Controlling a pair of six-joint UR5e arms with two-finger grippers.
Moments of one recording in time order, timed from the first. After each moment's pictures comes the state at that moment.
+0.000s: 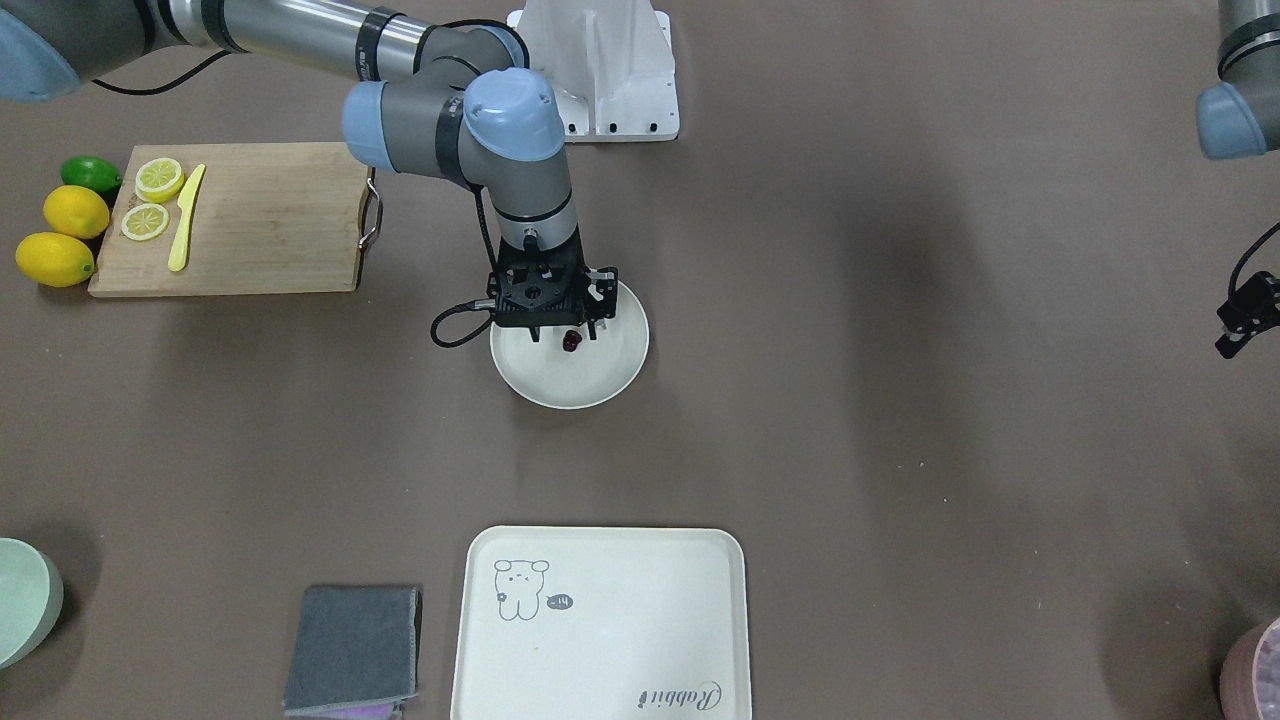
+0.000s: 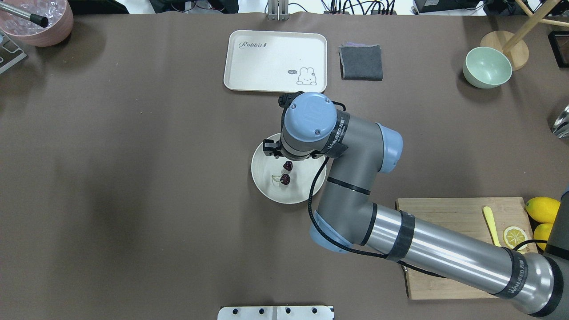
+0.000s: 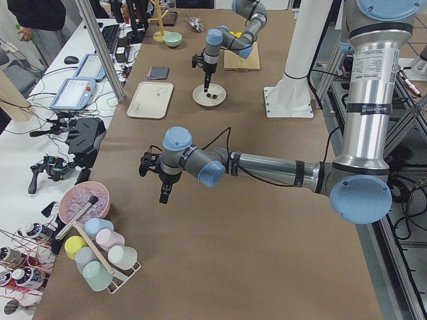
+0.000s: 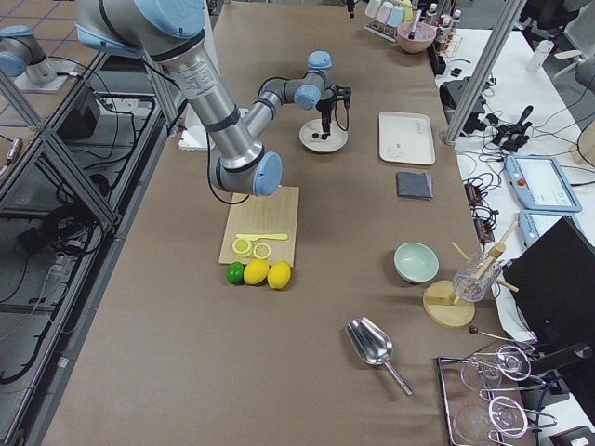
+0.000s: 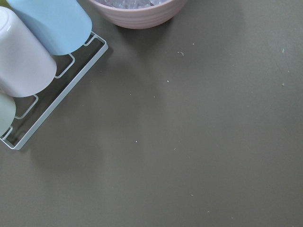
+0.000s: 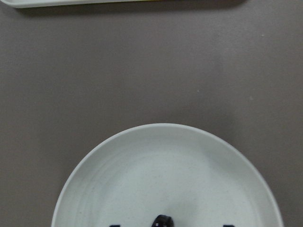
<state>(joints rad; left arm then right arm) -1.33 -1.61 -1.63 -2.03 -2.17 -0.48 0.55 -0.83 1.60 -1.51 1.82 1.26</state>
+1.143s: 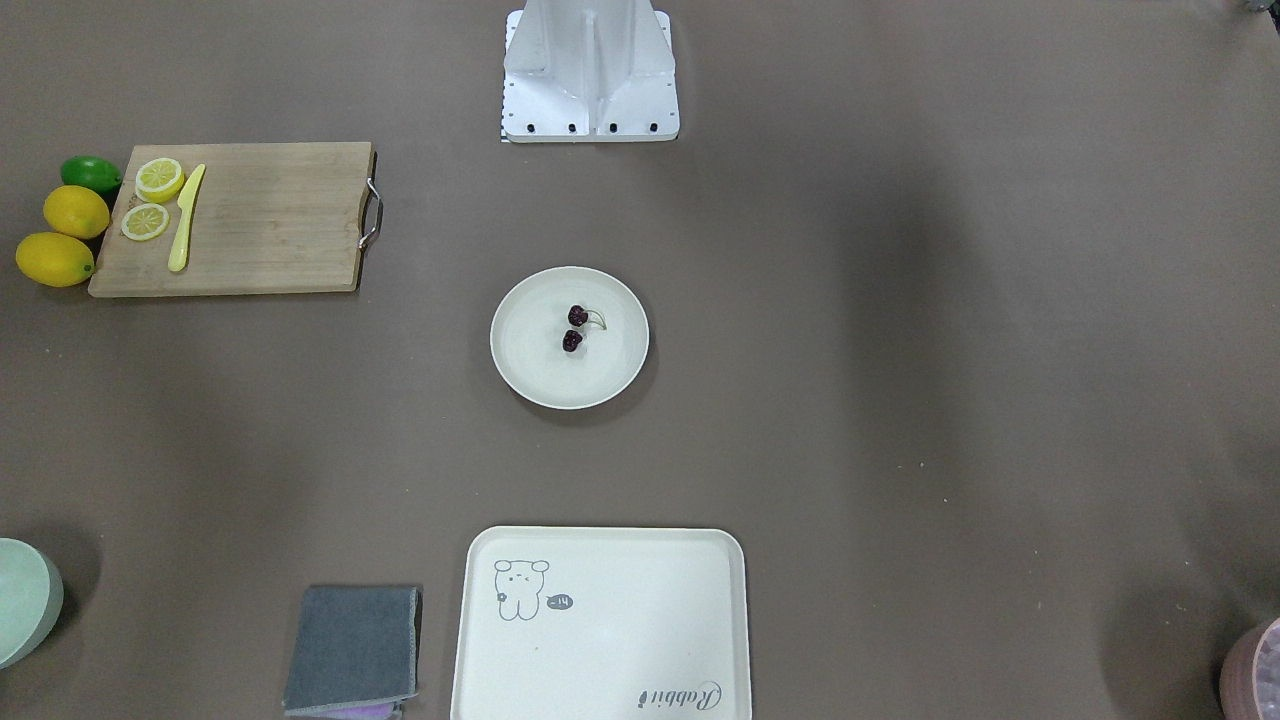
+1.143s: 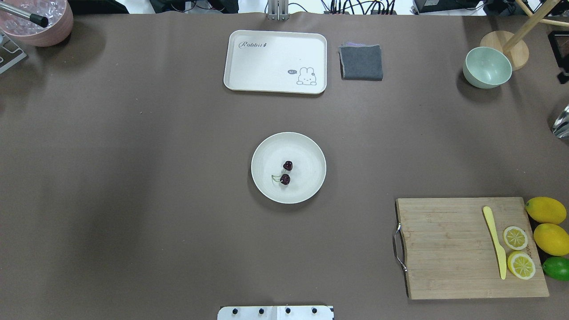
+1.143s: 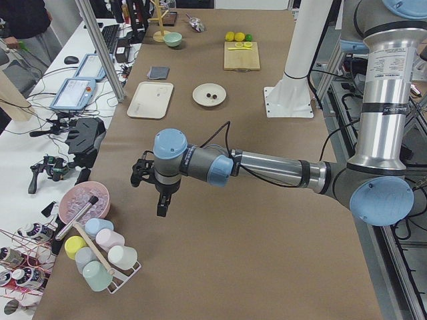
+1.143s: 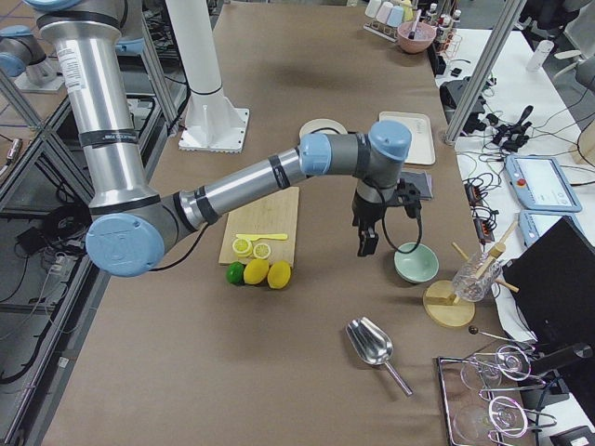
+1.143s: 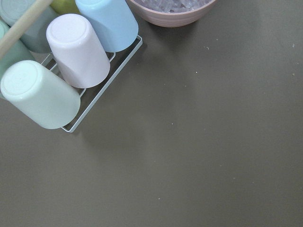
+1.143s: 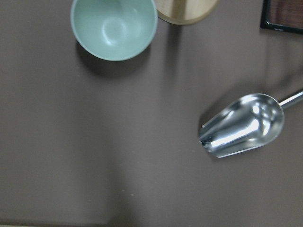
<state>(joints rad) -1.54 -1.60 -1.68 -1.73 -2.30 -0.15 1.52 -1.39 1.77 -1.96 2.27 -0.07</state>
